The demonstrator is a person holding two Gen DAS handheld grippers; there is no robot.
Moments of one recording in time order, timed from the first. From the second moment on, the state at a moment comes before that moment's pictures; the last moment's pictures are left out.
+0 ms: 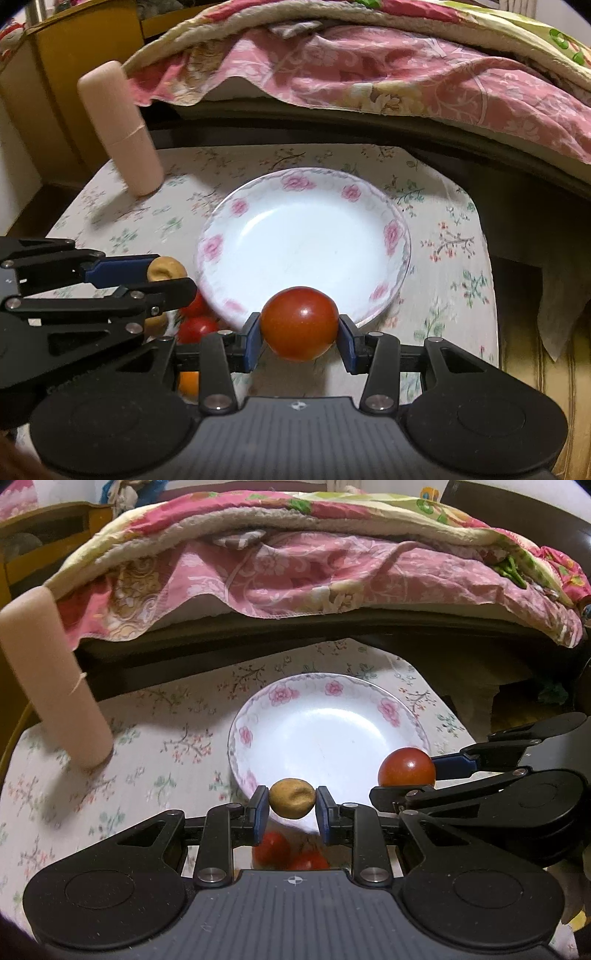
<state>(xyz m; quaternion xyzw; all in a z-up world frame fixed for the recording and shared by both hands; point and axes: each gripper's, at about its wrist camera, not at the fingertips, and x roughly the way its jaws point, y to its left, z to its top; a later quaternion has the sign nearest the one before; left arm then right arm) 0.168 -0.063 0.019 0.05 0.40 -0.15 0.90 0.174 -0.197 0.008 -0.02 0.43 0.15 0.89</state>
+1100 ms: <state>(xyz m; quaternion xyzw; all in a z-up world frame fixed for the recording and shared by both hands) 0.188 -0.063 0.010 0.08 0.40 -0.14 0.90 0.209 -0.202 -0.008 -0.05 0.41 0.15 0.90</state>
